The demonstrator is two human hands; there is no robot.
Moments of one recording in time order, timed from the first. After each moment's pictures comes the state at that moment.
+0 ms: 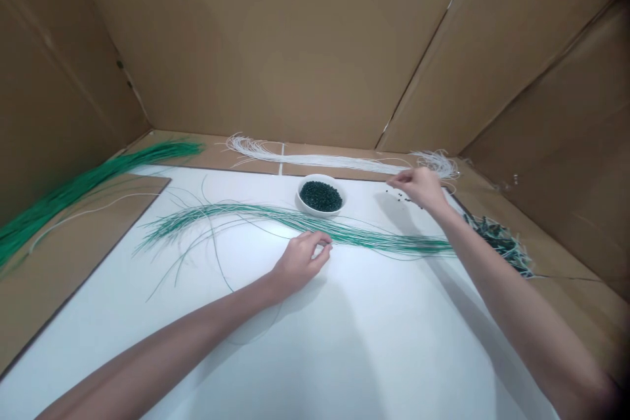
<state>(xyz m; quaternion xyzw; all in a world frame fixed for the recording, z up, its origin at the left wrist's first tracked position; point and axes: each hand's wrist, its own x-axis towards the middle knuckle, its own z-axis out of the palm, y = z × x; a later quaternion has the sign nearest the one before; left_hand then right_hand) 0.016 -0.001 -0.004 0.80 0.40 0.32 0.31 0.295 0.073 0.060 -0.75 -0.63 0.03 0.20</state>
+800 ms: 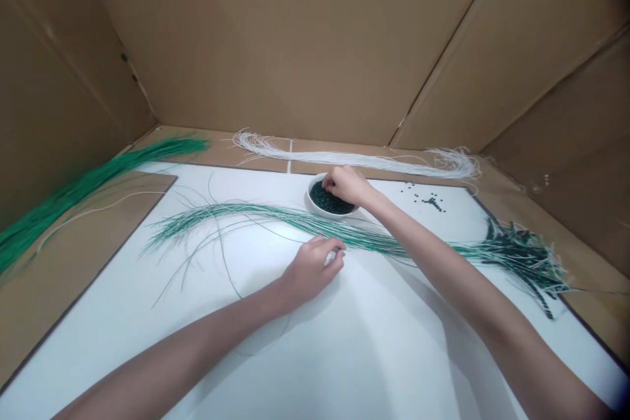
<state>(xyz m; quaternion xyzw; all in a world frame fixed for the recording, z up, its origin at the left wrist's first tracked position) 0.016 -0.002 -0.001 0.81 0.40 0.31 0.30 0.161 0.127 0.038 -0.58 -0.81 0.03 0.05</state>
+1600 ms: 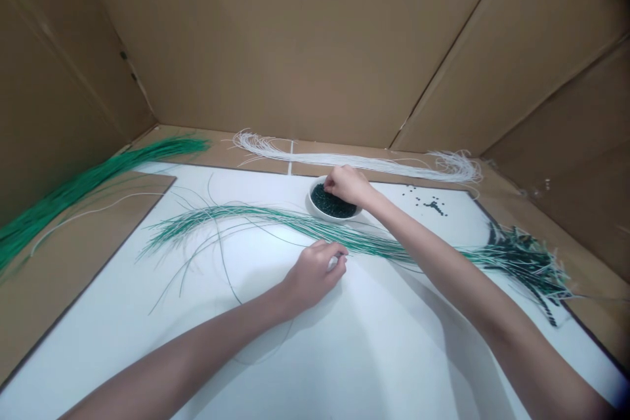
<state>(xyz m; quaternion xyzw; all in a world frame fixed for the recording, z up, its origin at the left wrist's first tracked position) 0.017 -0.001 -0.005 0.81 0.39 0.32 0.30 0.153 0.130 0.045 -0.62 -0.78 0.02 0.00</state>
